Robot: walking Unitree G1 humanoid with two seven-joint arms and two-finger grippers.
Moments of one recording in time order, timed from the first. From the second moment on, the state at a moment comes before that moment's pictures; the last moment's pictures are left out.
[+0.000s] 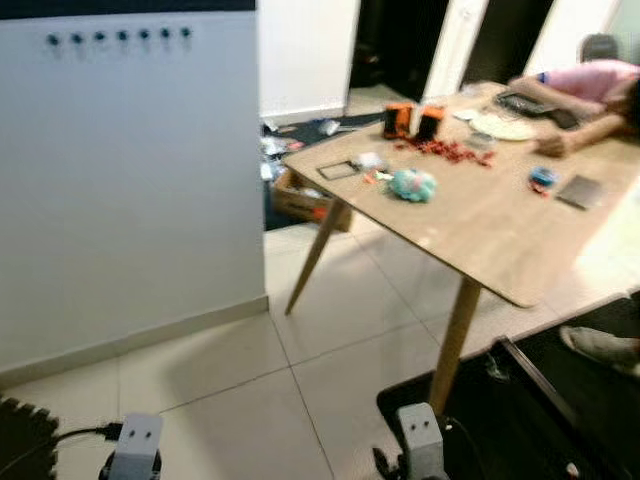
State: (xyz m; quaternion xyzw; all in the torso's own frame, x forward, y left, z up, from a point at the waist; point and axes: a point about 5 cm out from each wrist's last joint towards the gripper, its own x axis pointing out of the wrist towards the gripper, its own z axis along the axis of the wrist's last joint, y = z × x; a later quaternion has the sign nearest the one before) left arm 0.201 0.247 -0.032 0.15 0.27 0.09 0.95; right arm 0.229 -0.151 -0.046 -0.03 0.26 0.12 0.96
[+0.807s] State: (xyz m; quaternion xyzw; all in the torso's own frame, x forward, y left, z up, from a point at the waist) left arm 0.207 0.244 -0.028 0.15 0.26 0.09 0.95; right arm 0.231 -0.159 -0.045 -0.04 0.26 0.11 0.96
